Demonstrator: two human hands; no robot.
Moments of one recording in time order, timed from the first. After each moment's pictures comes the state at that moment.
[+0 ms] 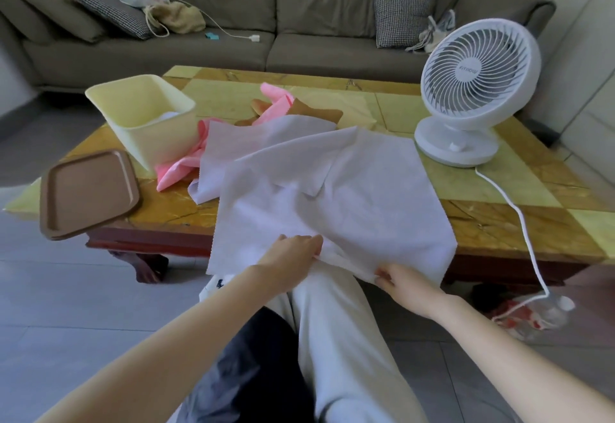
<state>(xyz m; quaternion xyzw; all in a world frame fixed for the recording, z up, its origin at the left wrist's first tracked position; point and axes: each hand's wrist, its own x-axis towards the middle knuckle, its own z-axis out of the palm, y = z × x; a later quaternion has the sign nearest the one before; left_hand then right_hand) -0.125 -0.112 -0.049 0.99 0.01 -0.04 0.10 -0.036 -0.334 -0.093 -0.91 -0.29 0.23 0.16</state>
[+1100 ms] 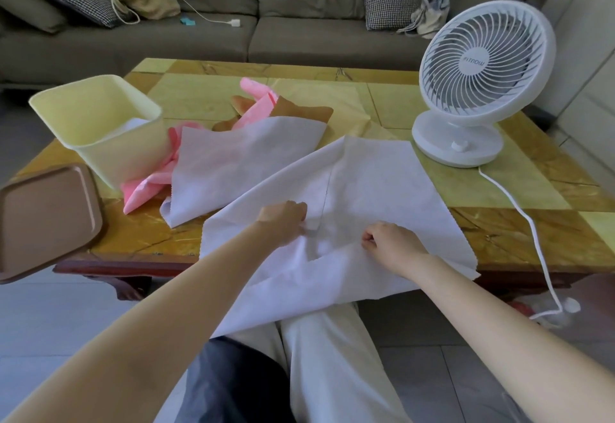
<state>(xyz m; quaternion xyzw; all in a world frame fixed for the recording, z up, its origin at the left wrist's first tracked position) -0.004 -0.059 -0.057 0.99 0.08 -0.12 0.06 0.044 -0.274 -0.065 -0.95 -0.29 0.12 0.06</state>
